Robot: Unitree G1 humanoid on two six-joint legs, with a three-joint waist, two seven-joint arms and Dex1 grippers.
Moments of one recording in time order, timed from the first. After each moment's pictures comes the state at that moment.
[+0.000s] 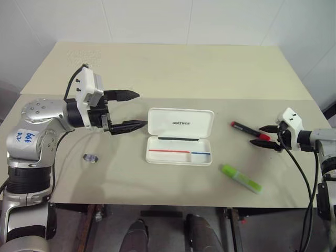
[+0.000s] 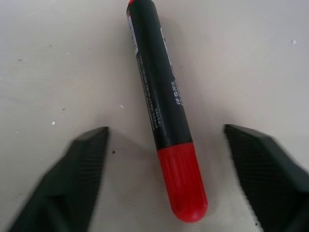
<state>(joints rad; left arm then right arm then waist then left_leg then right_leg) -0.66 0.76 0.14 -0.13 -0.53 0.55 -1.09 -0.90 -0.85 -0.01 1.24 0.03 -0.15 1.24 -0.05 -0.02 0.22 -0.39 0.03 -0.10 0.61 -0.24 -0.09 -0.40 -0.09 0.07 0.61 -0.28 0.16</state>
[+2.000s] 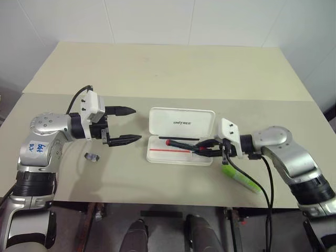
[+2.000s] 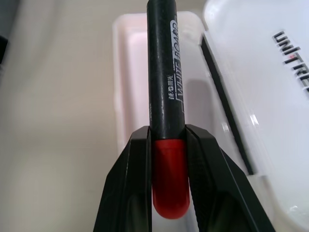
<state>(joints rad) -0.57 0.75 0.08 0.05 -0.45 0.31 -1.19 -0.60 -0.74 0.25 -0.04 0.29 0.38 1.17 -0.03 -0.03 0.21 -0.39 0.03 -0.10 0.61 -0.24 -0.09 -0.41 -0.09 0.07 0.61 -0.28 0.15</state>
